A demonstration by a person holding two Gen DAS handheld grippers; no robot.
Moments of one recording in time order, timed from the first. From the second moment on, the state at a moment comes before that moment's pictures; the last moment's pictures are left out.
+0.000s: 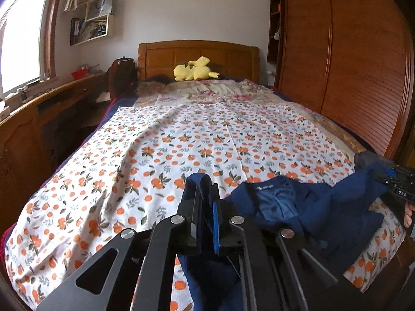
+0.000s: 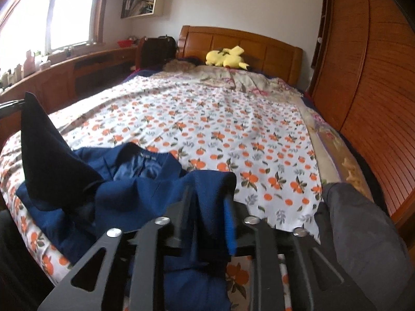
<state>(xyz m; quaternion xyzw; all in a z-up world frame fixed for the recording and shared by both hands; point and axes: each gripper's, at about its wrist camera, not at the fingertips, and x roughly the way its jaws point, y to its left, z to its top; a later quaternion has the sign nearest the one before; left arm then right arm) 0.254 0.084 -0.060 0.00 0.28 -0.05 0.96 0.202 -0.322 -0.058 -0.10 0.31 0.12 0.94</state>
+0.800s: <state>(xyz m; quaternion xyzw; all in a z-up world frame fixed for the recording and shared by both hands) 0.177 0.048 -0.118 0.00 0.24 -0.09 0.97 0.157 -0.252 -0.103 -0.14 0.33 0.16 0.92</state>
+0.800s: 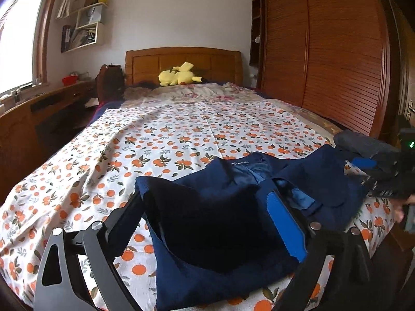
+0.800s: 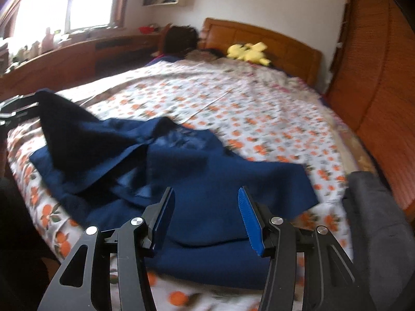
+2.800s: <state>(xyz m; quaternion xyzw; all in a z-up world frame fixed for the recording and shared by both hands) 0.145 0.093 -0.101 -0.02 0.22 -0.06 0.97 0.205 -0.171 -0.113 -0.21 0.34 0.22 0.89</state>
